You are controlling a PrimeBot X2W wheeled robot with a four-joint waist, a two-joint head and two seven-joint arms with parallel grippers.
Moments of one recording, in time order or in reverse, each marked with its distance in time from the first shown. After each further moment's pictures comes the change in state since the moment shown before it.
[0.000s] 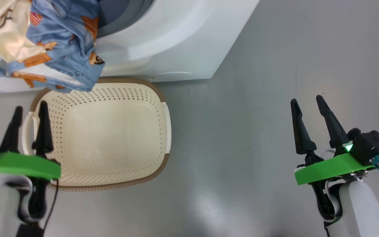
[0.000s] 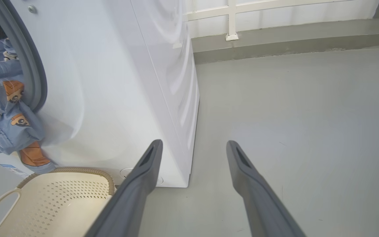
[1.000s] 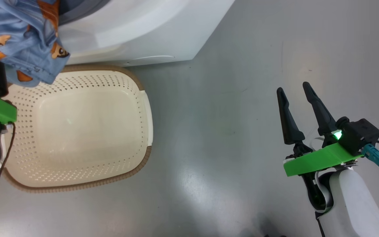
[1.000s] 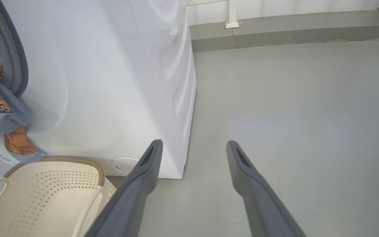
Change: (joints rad) left arm -0.423 0.190 -0.243 0.327 -0.220 0.000 0.000; right arm -0.061 0.006 0.061 -0.009 -0.004 0.000 0.000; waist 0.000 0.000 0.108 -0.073
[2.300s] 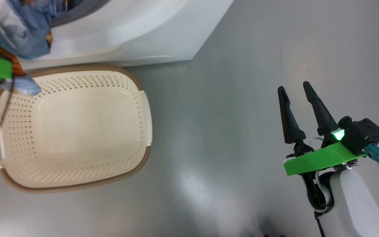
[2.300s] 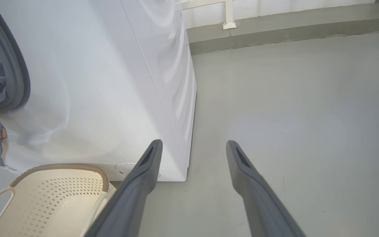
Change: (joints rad) left arm -0.103 0.037 -0.060 -0.287 -0.189 0.001 0.000; right arm -0.001 0.001 0.004 -0.002 0.052 0.000 0.000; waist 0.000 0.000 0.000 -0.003
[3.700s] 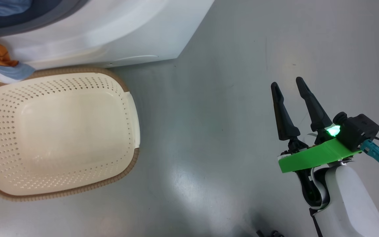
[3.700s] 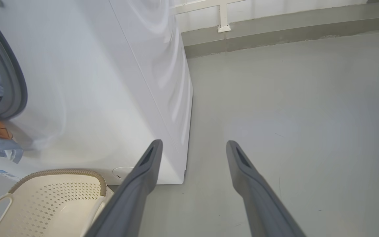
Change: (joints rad) left arm -0.374 0.042 -0.345 0.460 0.064 -0.001 0.000; right arm -0.023 0.001 0.036 0.001 0.036 0.000 0.000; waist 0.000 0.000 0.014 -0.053
